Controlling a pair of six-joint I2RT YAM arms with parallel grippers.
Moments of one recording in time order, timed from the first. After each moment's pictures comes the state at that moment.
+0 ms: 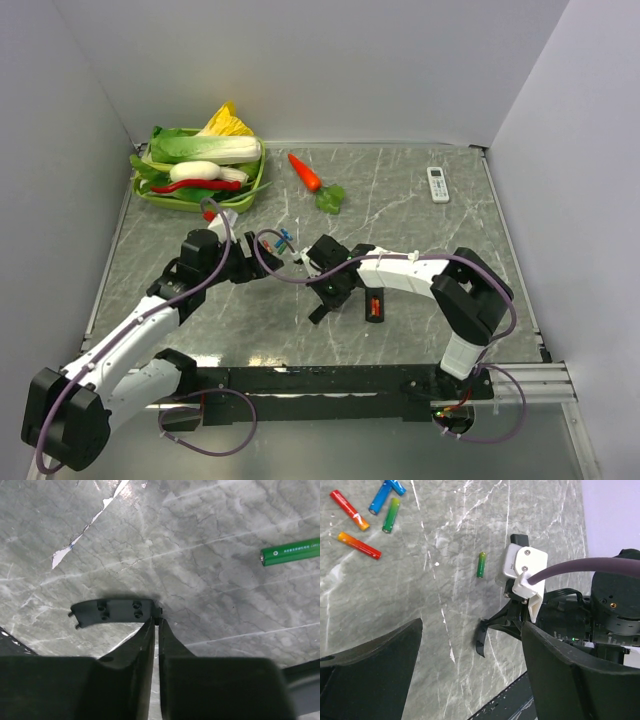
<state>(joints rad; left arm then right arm) -0.42 0.93 0.56 -0.11 0.29 -0.70 0.88 1.72 1.03 -0.52 -0.13 0.07</state>
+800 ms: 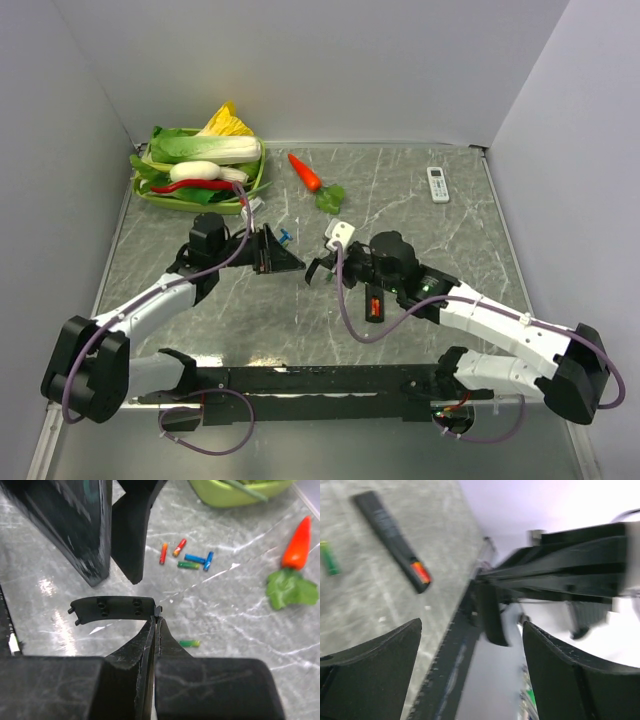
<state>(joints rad) -0.40 1.19 0.59 0.34 0.92 -0.85 0.88 1.07 0.78 -0.05 -0.13 -0.20</state>
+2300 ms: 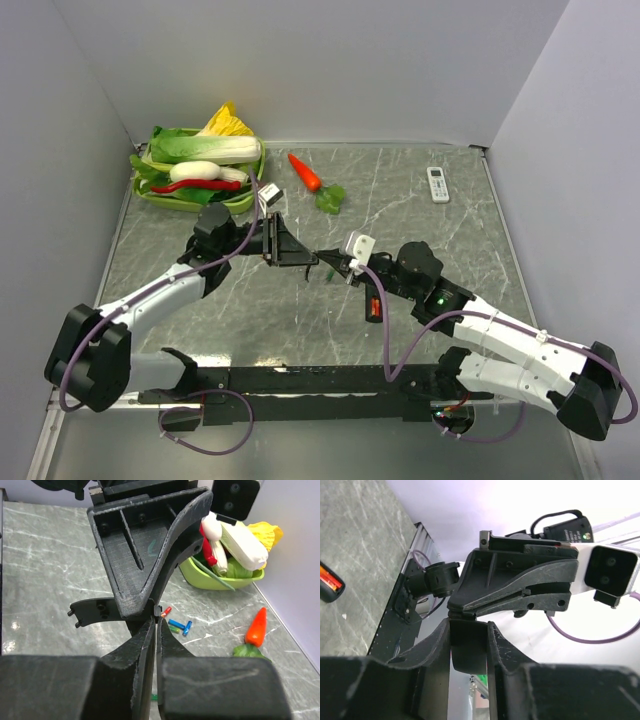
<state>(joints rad) -0.49 1.26 0.70 0.64 1.05 -1.26 0.88 0.92 0.66 0.25 -0.26 -0.35</state>
